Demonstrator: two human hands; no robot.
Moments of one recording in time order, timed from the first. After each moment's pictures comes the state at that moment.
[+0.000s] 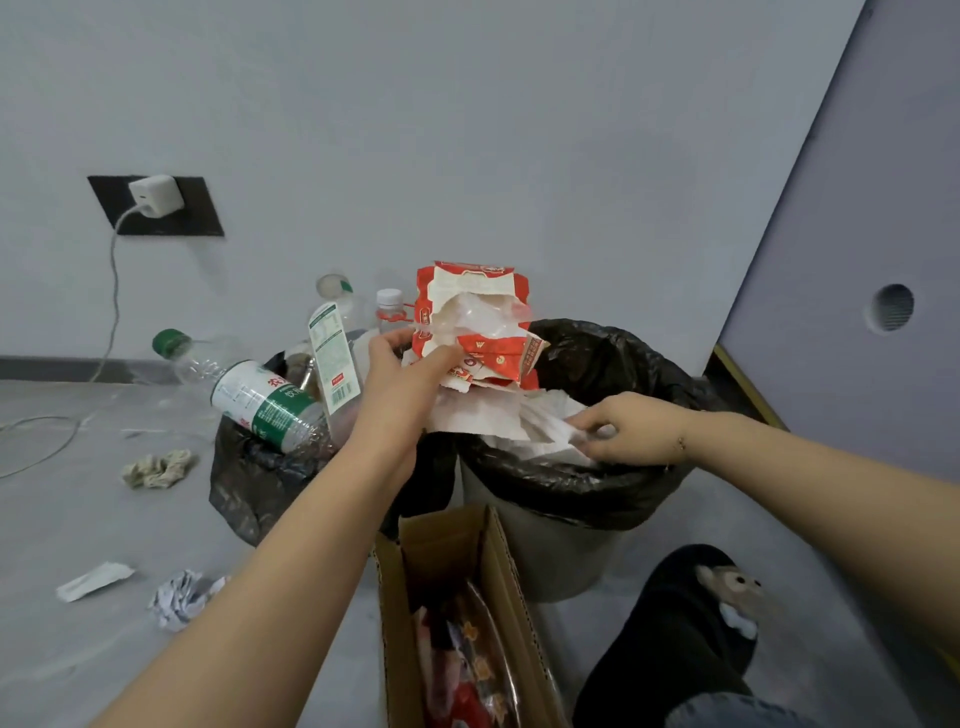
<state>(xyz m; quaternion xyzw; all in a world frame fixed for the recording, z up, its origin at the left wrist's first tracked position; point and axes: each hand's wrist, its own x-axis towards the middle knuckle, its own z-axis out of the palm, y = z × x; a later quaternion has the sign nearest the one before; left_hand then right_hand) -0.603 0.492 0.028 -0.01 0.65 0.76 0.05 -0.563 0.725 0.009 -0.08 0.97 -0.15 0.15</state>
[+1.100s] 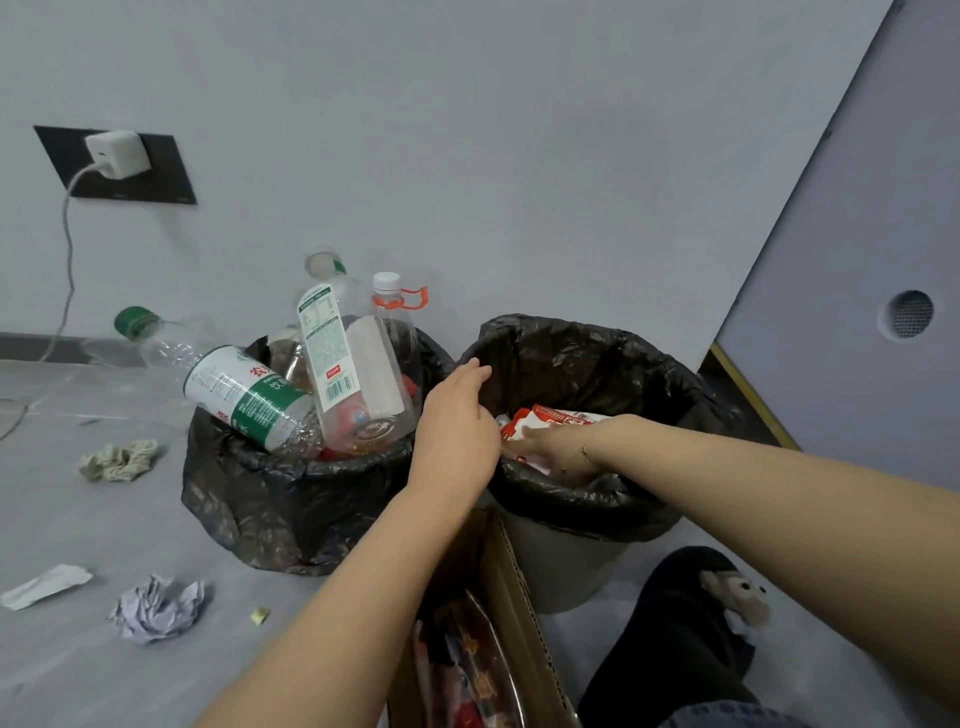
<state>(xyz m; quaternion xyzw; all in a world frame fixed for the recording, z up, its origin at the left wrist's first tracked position) -0.612 0.519 -0.030 0.16 0.86 0.48 -0.03 -0.625 0.681 -0.047 -0.05 0.94 0.02 0.34</state>
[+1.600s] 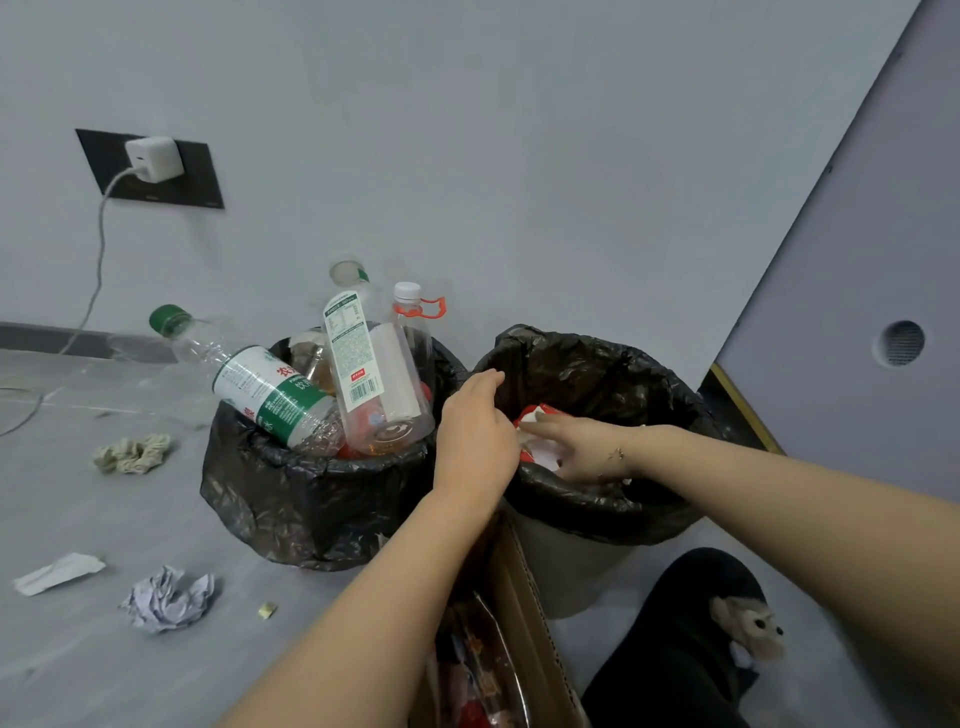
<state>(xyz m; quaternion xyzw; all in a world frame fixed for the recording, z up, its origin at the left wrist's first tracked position) -0.612 0.524 -0.036 0.14 0.85 0.51 -0.06 -0.612 0.686 -0.027 -0.08 0.97 -0.07 0.22</state>
